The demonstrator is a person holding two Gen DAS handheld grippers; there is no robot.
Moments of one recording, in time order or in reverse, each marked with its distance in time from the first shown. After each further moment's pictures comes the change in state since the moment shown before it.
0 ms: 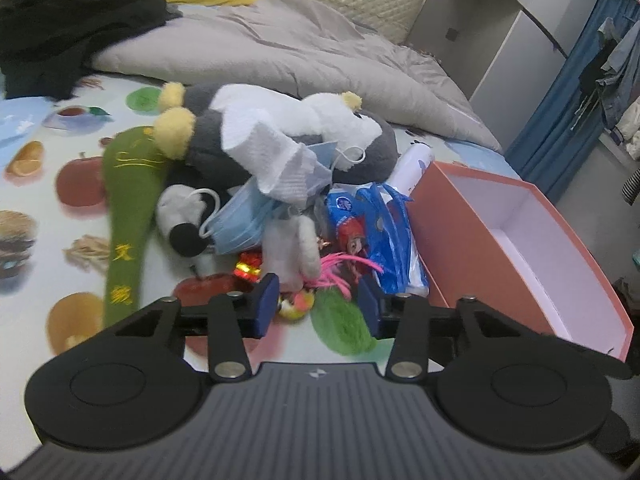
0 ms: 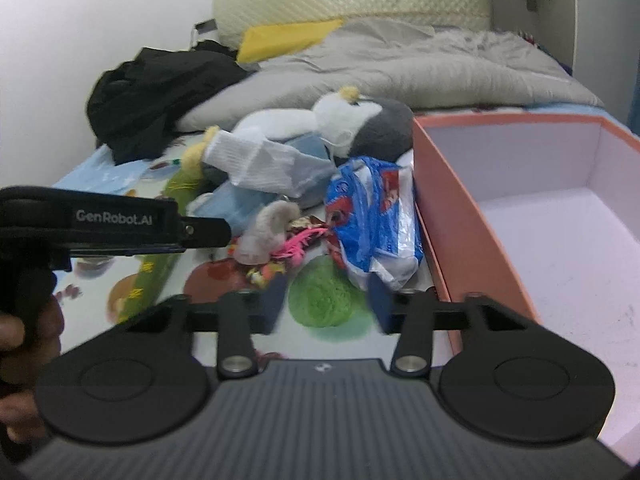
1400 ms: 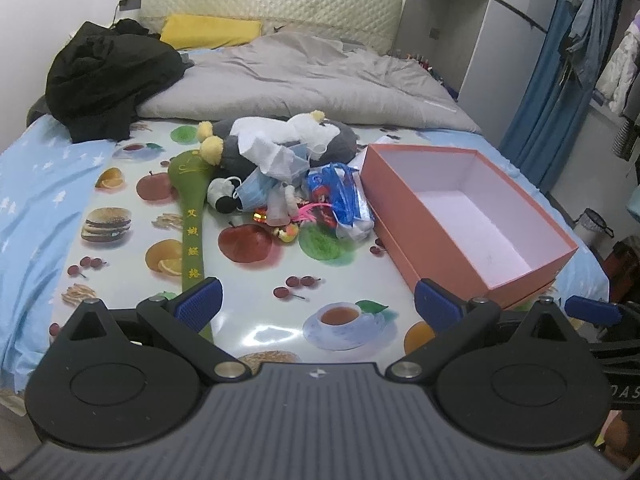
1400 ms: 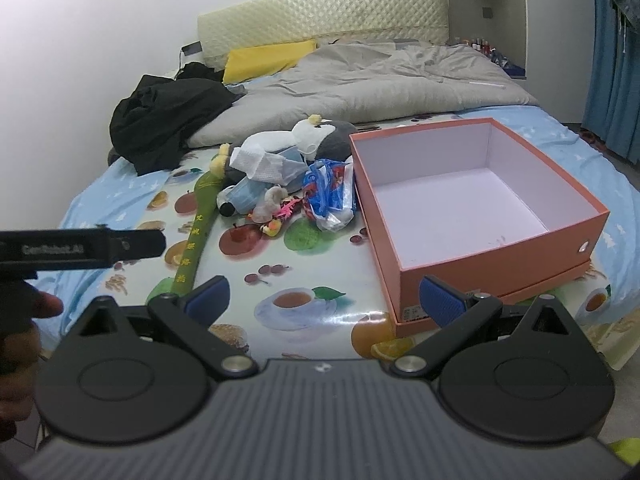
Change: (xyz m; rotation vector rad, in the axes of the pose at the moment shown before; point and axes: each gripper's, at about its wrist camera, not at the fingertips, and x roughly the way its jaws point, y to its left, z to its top) left arm -0.220 -0.084 -0.091 0.136 -0.042 0.103; right arm -0.223 -0.008 -0.049 0.047 -0.040 -0.049
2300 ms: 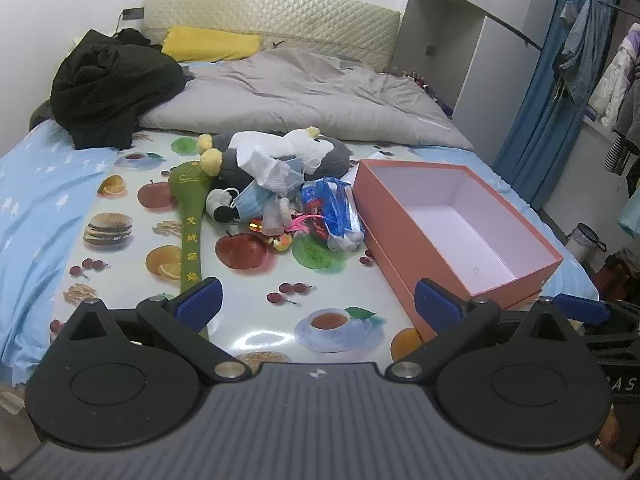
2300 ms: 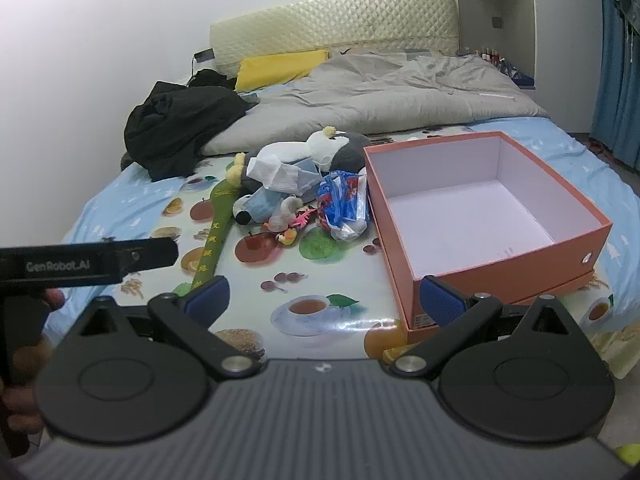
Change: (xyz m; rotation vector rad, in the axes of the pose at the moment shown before) left arm -0.030 -0.001 -0.005 -0.023 -0.051 -0.015; right arm -0.014 0.009 0.005 -0.008 -0.019 0.031
